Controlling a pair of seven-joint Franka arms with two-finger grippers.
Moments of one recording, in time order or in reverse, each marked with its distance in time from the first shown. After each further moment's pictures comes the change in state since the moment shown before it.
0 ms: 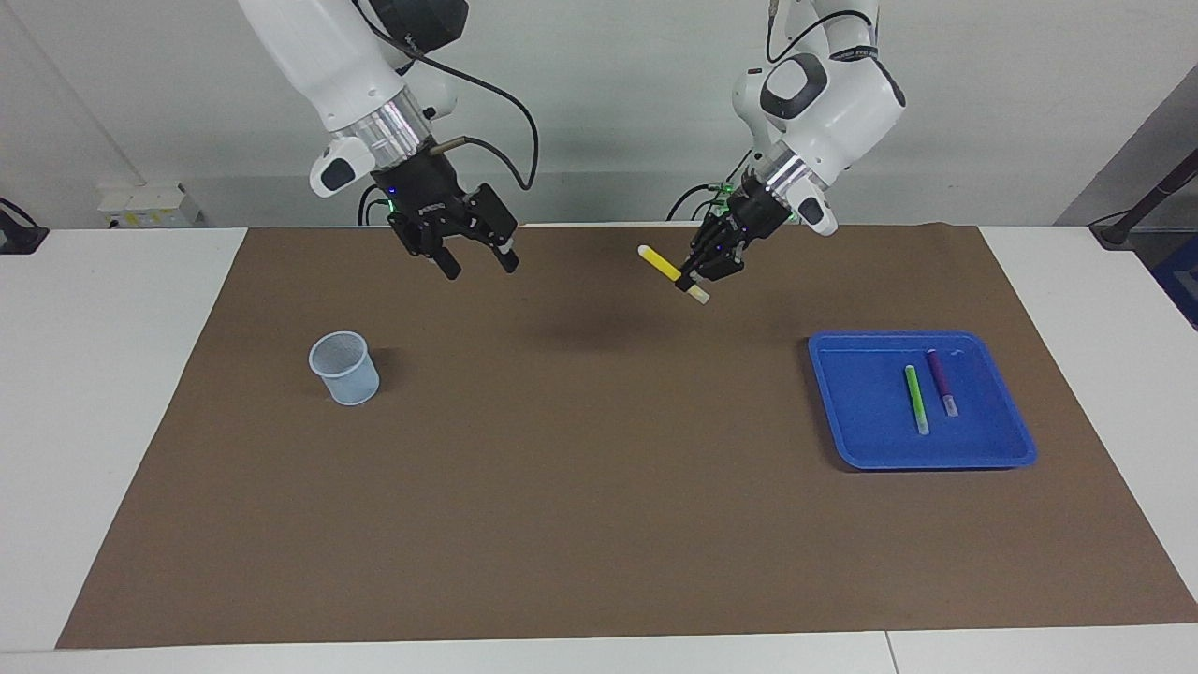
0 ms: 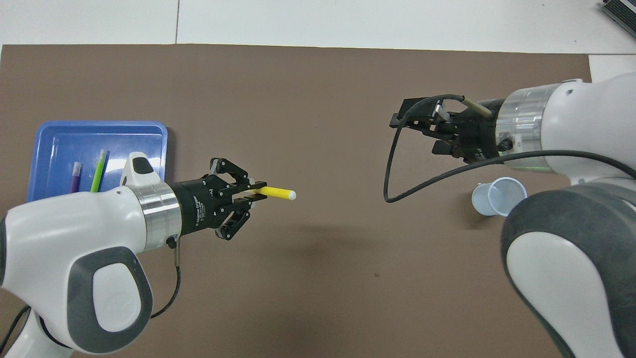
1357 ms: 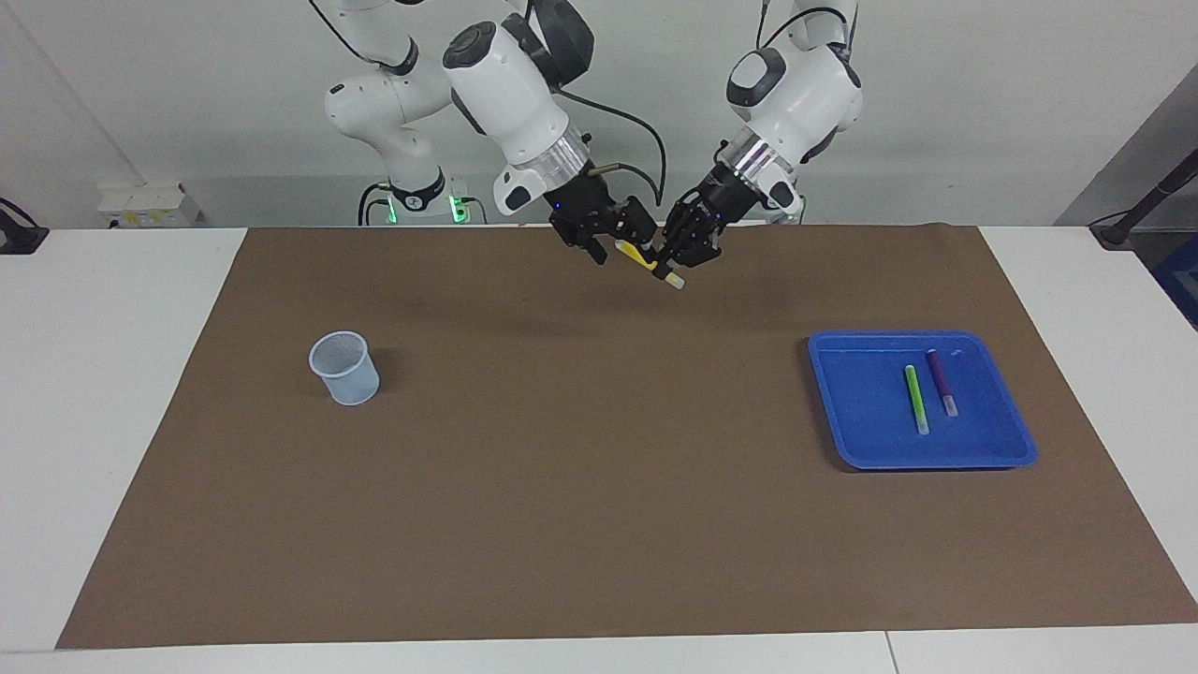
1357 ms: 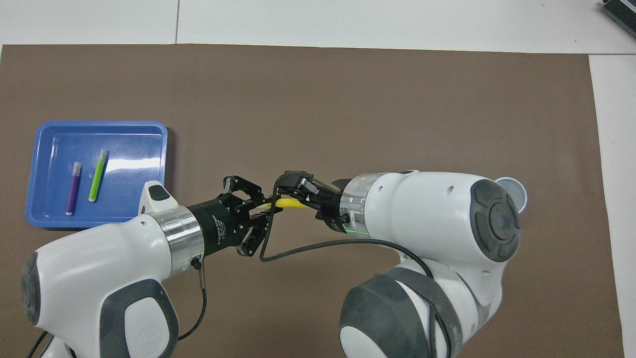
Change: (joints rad) left arm -0.083 -0.035 0.002 -0.060 -0.005 0.104 -0.192; right arm 0.300 0.005 0.004 -0.209 0.098 0.247 0.272
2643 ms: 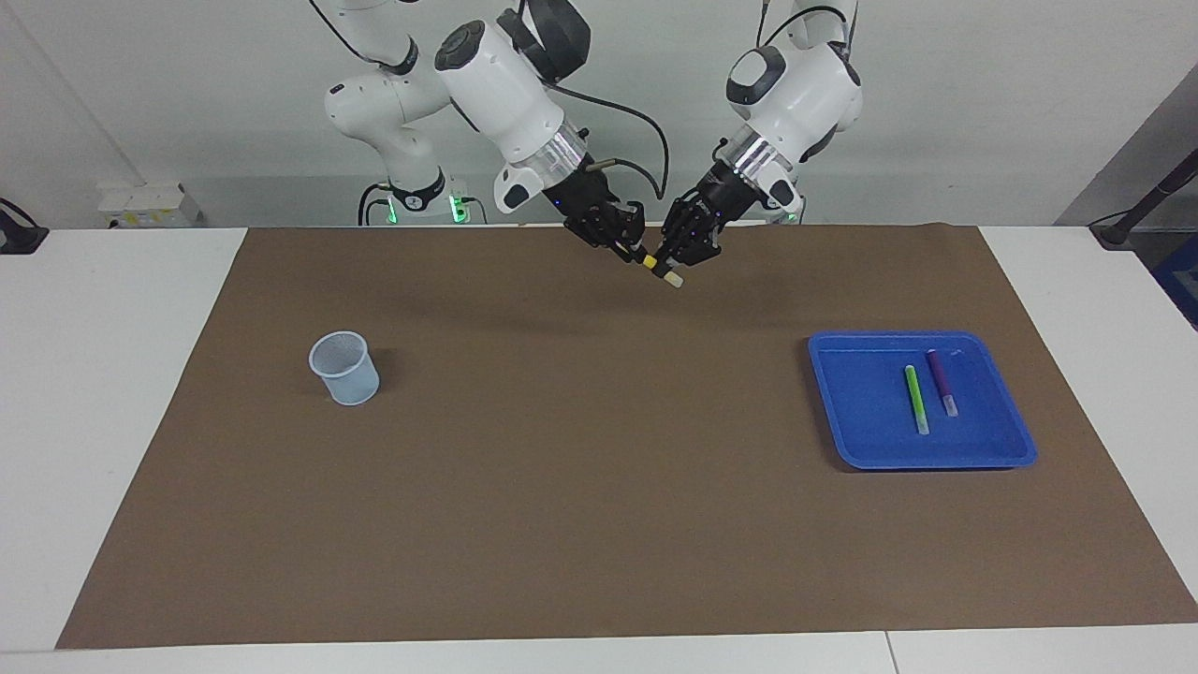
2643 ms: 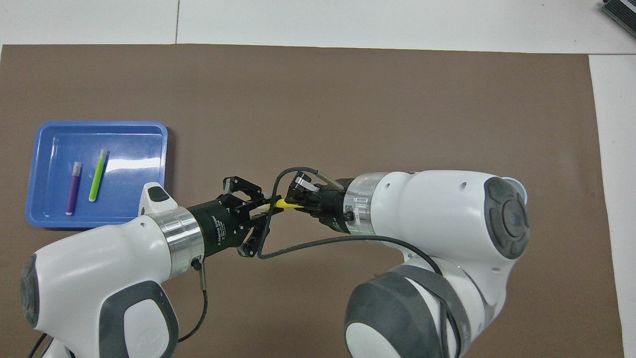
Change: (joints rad) left arm -0.004 -0.005 0.001 -0.001 -0.003 0.002 -0.023; right arm 0.001 -0.006 -0.008 0.000 0.076 0.002 0.000
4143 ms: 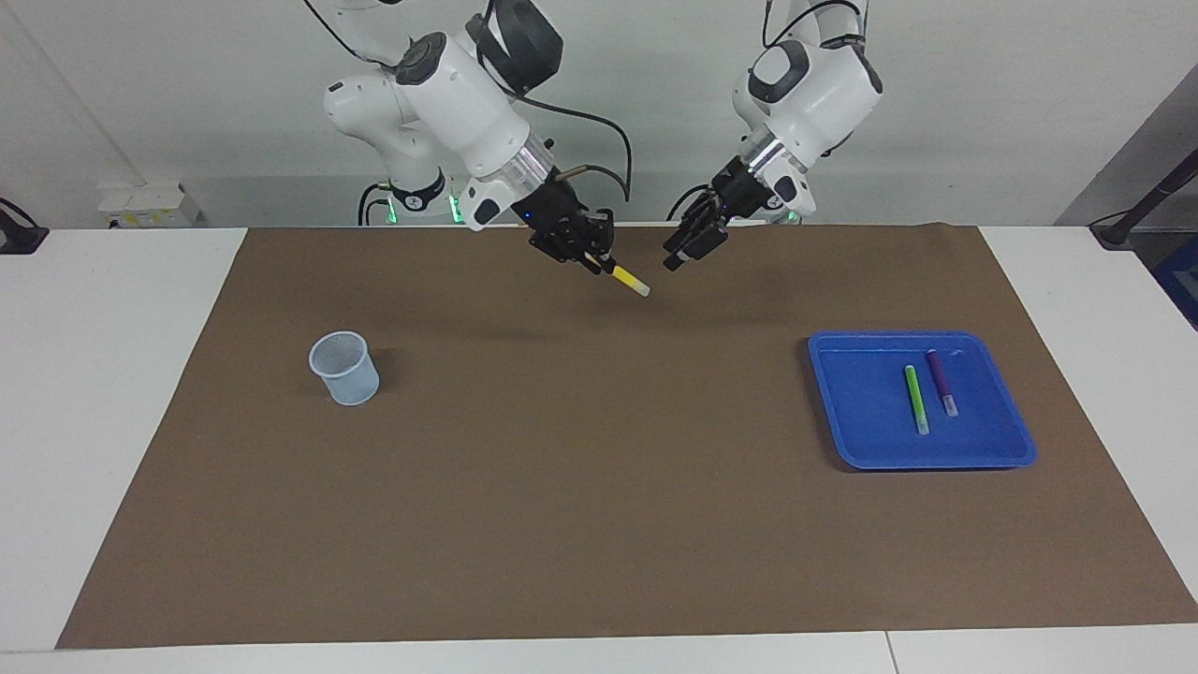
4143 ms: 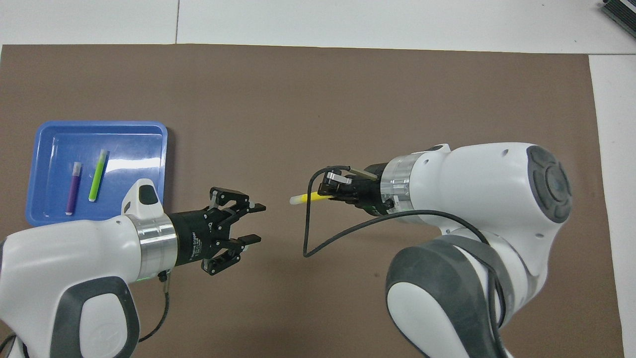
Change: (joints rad) left arm 0.141 -0.063 -0.002 -0.026 0.023 -0.286 0.448; right arm -0.105 -0.004 -0.014 0.009 -0.050 -0.131 -0.326
